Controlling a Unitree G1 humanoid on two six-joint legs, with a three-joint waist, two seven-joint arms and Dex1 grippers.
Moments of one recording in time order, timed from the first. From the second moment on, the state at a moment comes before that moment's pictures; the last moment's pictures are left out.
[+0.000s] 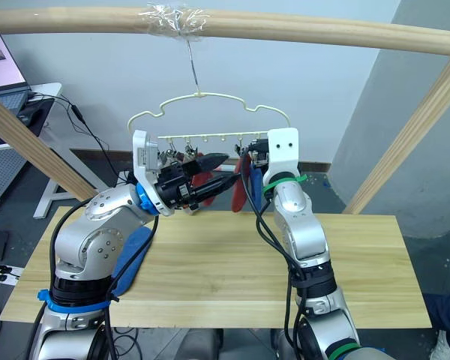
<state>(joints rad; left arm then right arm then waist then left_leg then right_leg) -0.48 0.44 0.05 -0.28 -0.65 0.56 -0.79 -0.61 0.10 0.10 -0.09 -0.03 0.52 -0.09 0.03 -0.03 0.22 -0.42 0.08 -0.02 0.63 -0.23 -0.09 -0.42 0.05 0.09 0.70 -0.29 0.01</state>
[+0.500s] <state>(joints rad) -0.45 0.44 0.05 -0.28 -0.64 0.56 -0.75 -0.60 0.02 0.05 -0.15 0.02 0.55 -0.01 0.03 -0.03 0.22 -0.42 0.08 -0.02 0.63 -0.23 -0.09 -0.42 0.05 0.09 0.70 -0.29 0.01</state>
